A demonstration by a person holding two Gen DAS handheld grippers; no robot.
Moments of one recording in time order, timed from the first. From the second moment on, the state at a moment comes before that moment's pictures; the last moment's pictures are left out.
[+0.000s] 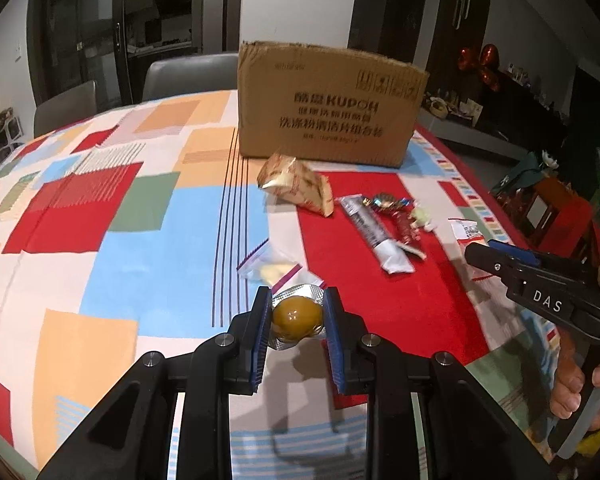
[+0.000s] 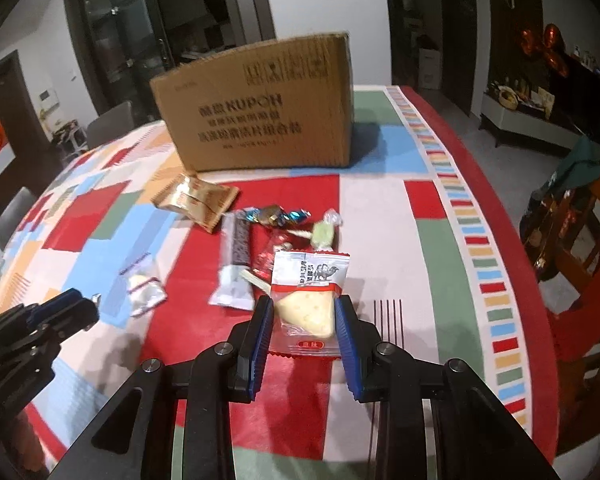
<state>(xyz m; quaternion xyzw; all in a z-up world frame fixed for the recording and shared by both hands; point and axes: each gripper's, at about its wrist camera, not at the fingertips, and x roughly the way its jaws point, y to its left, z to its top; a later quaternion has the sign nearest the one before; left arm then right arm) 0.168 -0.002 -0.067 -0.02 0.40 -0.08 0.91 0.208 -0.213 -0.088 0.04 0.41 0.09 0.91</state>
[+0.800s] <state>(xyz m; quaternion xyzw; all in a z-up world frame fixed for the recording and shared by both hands) 0.218 -0.017 0.041 0.00 0.33 -0.13 0.94 0.242 -0.211 0.030 0.05 0.33 0.14 0.93</state>
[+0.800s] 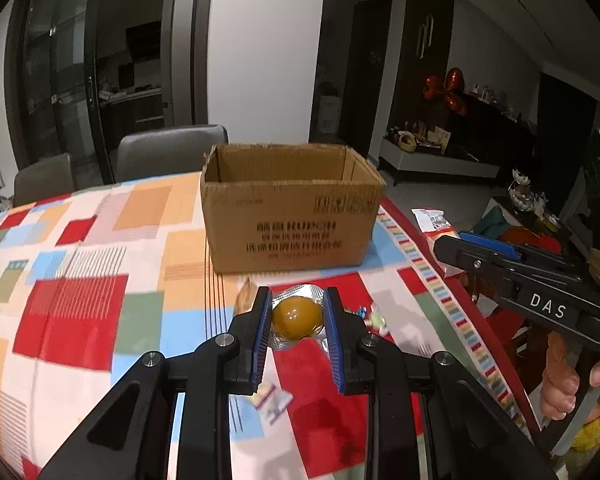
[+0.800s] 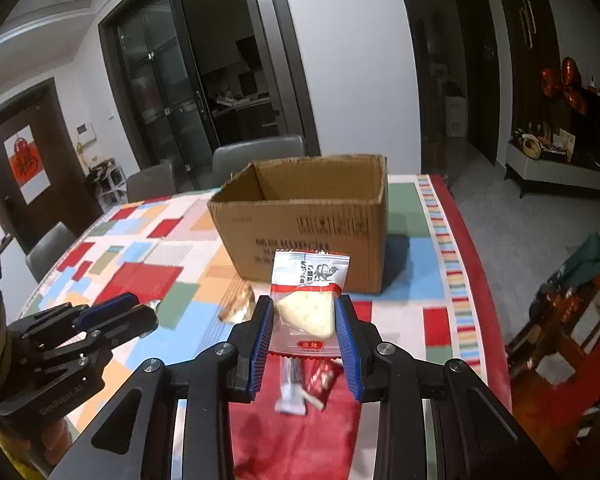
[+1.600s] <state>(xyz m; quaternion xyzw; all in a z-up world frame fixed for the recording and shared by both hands) 0.389 -0.023 0.093 0.03 0.31 -0.16 0.94 0.389 -0.195 0.065 0.05 0.32 0.14 0.93</state>
